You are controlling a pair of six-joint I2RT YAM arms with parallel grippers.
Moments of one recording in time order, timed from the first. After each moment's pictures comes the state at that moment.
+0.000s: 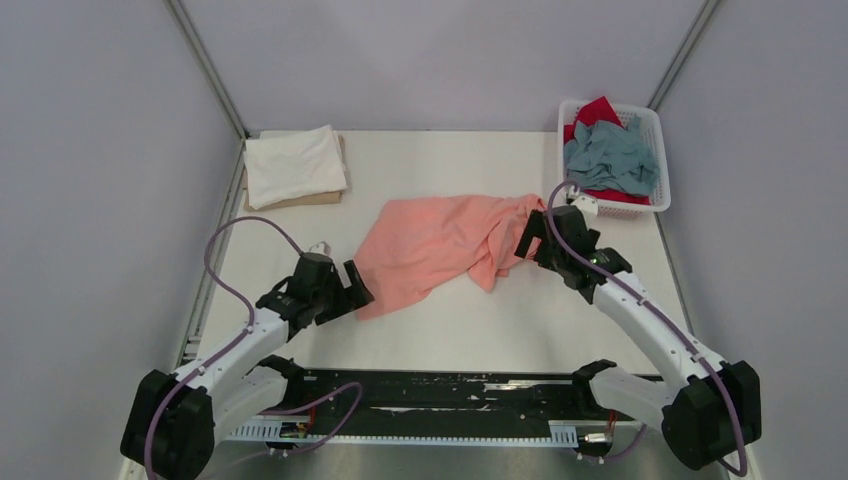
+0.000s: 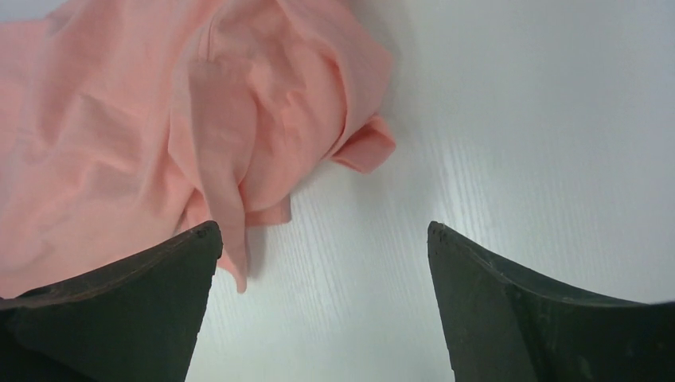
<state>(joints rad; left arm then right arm) -0.38 0.94 0.41 -0.35 0.03 -0.75 0.36 1.12 0.85 -0.52 0.36 0.59</state>
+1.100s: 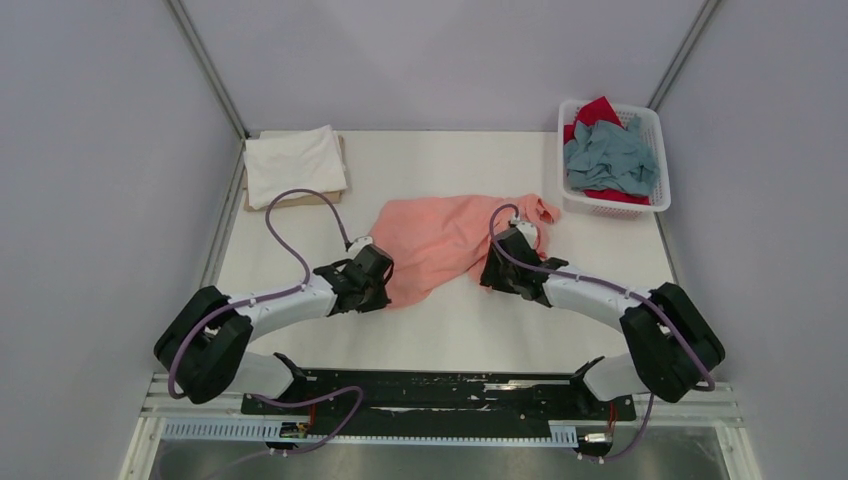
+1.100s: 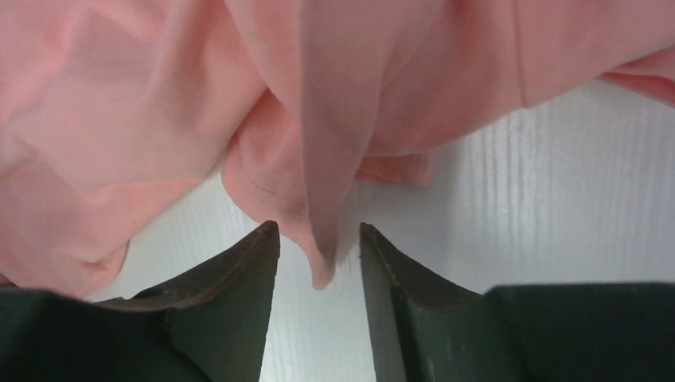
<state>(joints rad) -0.73 1.37 0.63 -0.34 -0.22 -0.87 0.60 1.39 0.66 -0.18 0.20 0.74</state>
